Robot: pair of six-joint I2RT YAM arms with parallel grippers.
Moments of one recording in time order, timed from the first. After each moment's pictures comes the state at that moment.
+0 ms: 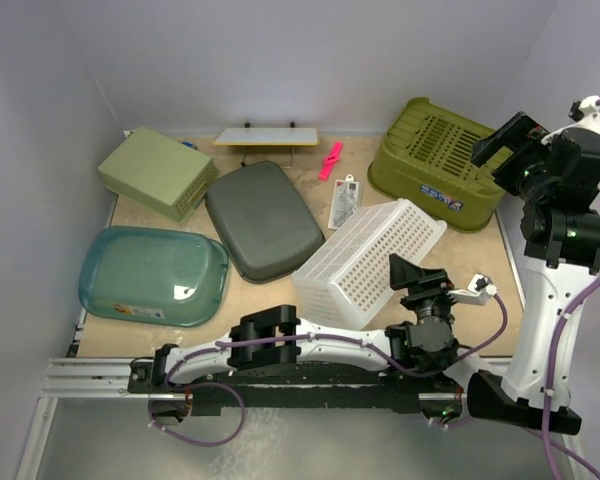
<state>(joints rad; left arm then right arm) -1.56 2.42 2.00 0.87 -1.58 1.41 -0.21 1.11 1.70 -0.92 -0.01 0.46</state>
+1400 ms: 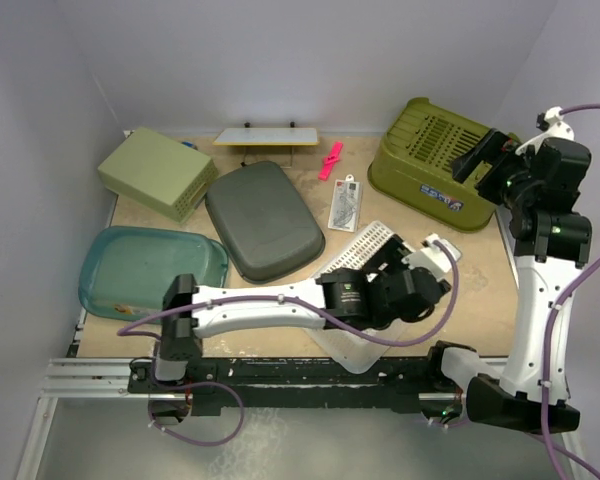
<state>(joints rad) -1.46 1.97 1.94 -0.59 -0.70 -0.23 -0.21 1.09 1.57 -0.88 -0.13 0.40</state>
